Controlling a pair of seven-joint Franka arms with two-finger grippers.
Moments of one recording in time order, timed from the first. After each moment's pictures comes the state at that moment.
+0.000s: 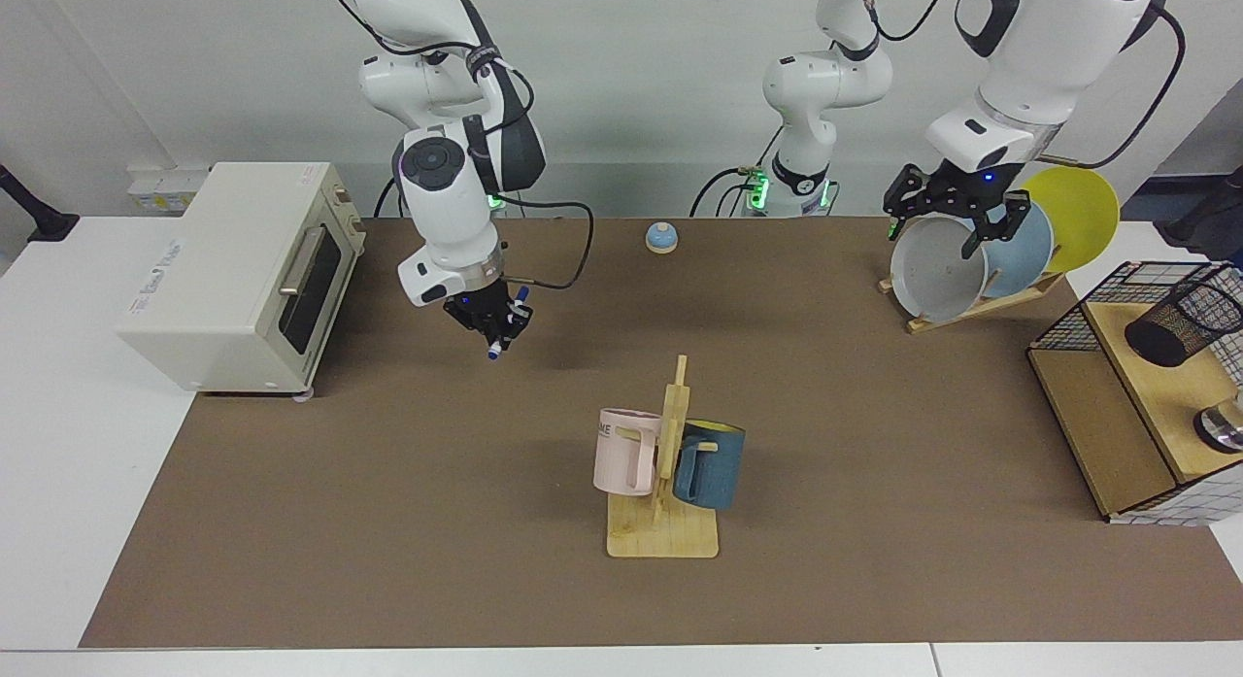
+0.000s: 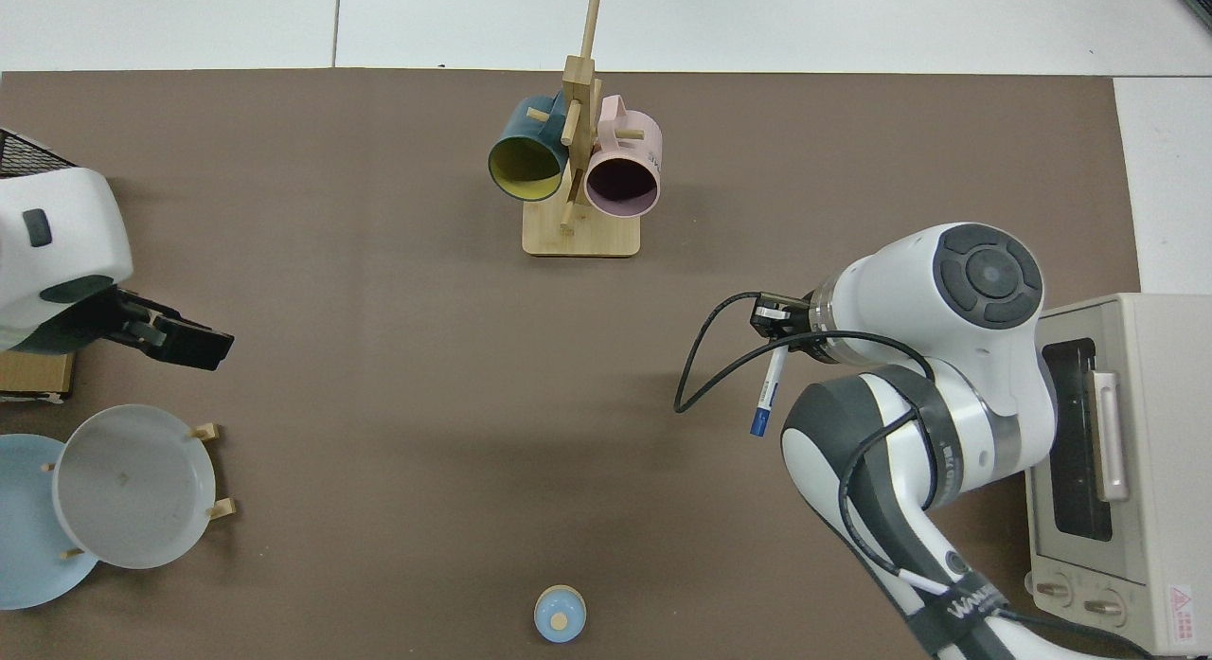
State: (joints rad) left arm 0.06 -0.05 -0.16 -1.66 -0.04 1.62 0.40; right arm 0.22 0.09 0.09 -1.99 0.07 2.12 0.62
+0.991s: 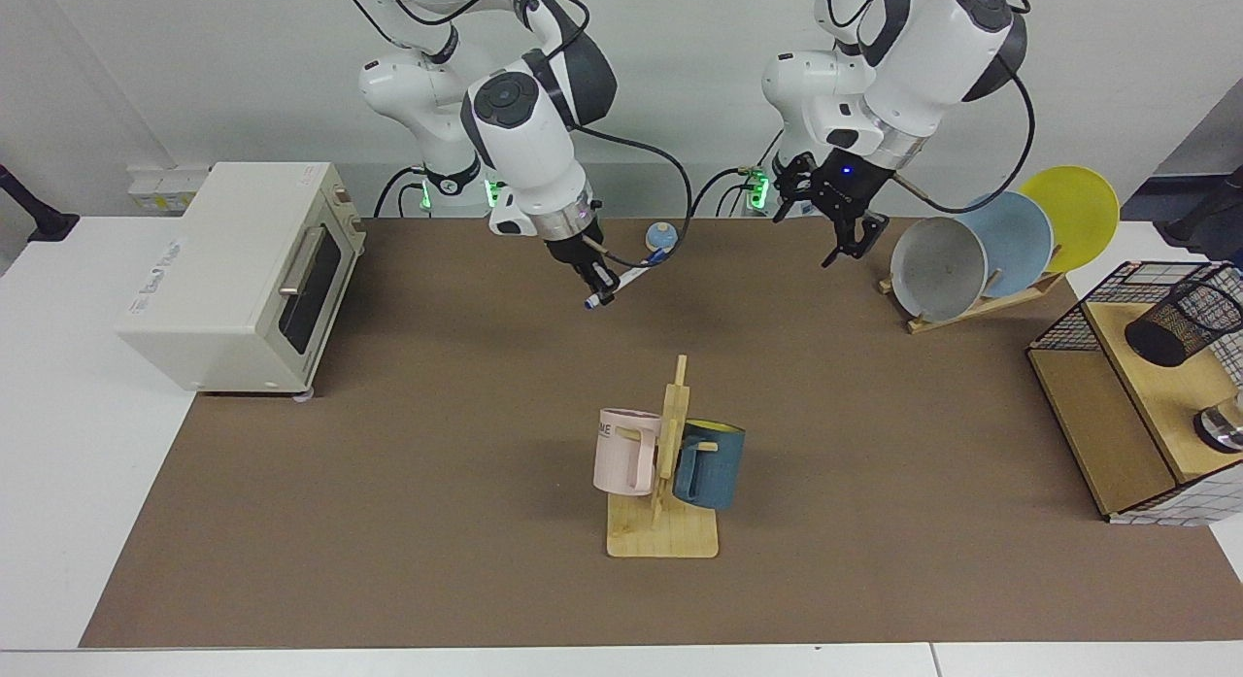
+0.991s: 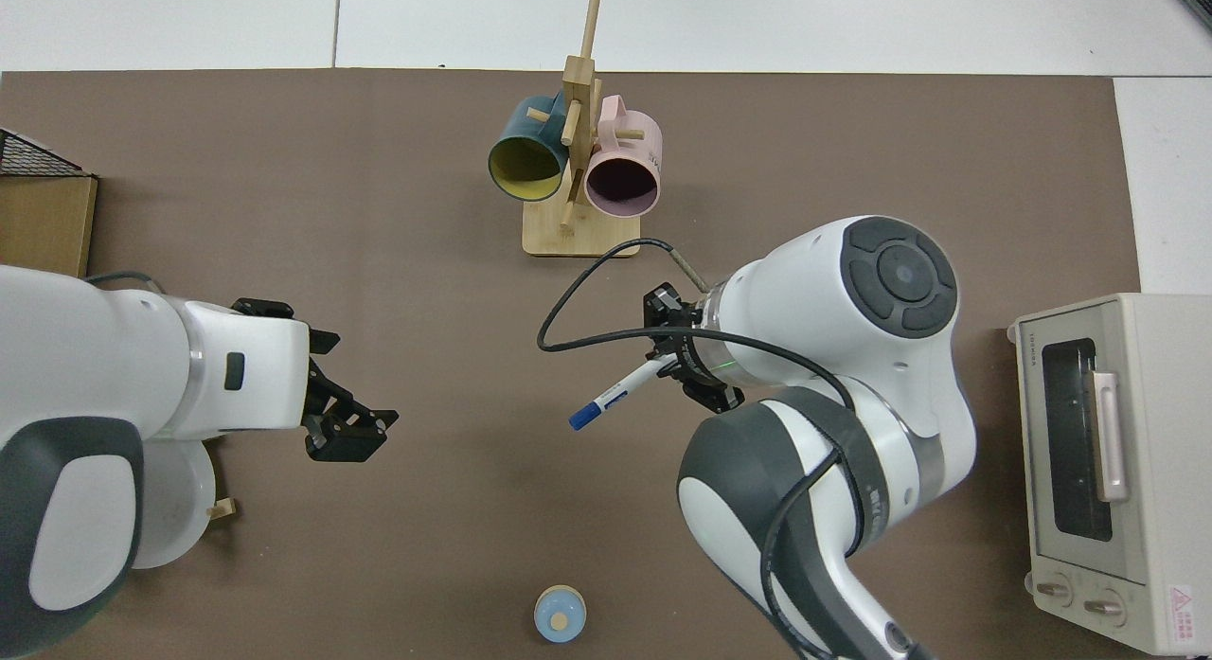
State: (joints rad) left arm -0.08 -0.19 -0.17 -1.99 -0.33 1.87 0.74; right arm 0.39 0.12 0.10 -1.81 0.28 2.02 1.37
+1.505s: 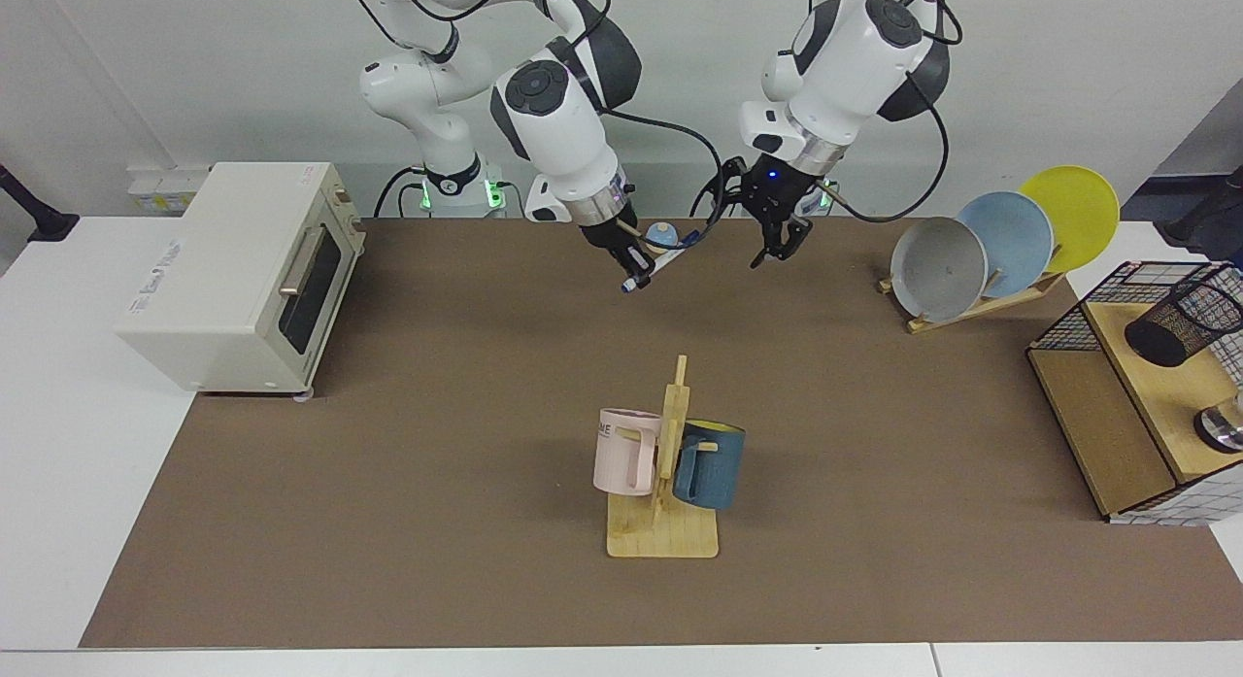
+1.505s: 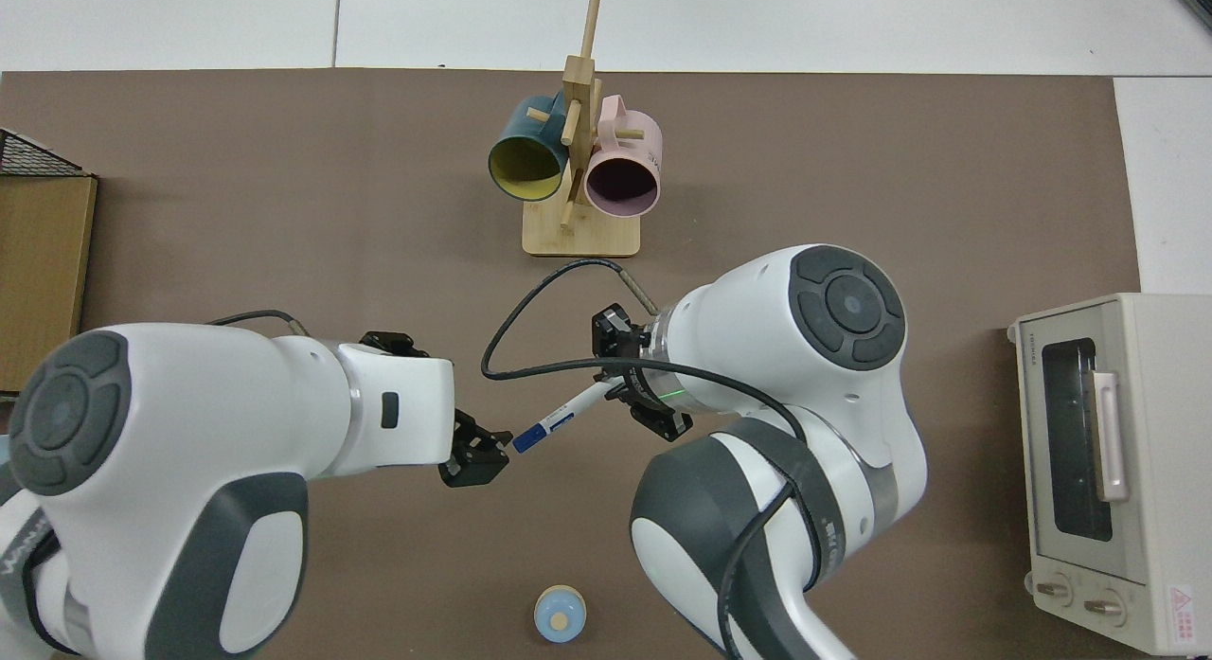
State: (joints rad) left arm -0.23 -0.19 -0.19 -2.05 -0.39 2.01 0.59; right arm 0.45 0.13 0.09 -1.81 0.34 2.05 1.41
